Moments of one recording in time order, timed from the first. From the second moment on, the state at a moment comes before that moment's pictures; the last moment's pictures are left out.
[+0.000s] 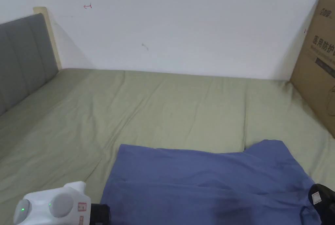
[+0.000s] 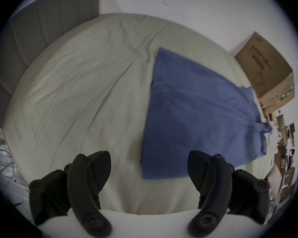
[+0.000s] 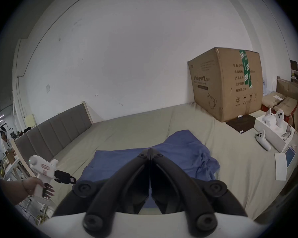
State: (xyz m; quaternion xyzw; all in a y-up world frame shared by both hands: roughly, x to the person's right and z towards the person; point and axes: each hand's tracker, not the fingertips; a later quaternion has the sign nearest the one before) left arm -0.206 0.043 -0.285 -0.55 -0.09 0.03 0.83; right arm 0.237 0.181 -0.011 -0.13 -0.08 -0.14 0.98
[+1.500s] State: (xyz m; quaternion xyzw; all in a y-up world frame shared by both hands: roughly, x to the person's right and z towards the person) left arm -0.182 0.110 -0.229 -0.46 -0.15 -0.08 0.87; right arm 0.394 0.085 -0.068 -0.52 -0.08 -0.13 0.84
